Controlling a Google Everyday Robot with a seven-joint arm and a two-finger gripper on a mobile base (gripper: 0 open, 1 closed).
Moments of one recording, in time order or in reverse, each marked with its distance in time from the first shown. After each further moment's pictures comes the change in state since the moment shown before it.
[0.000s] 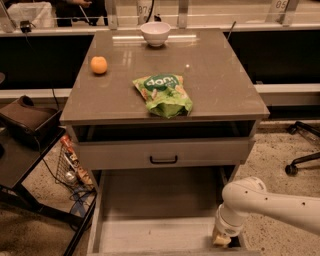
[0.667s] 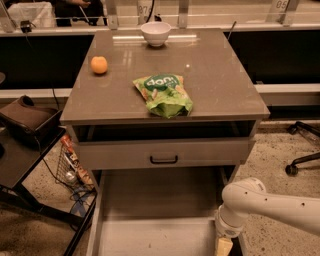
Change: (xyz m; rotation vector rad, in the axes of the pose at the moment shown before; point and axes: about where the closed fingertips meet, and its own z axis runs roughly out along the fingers) arm 0.000 0.001 0.002 -0.006 0.000 0.000
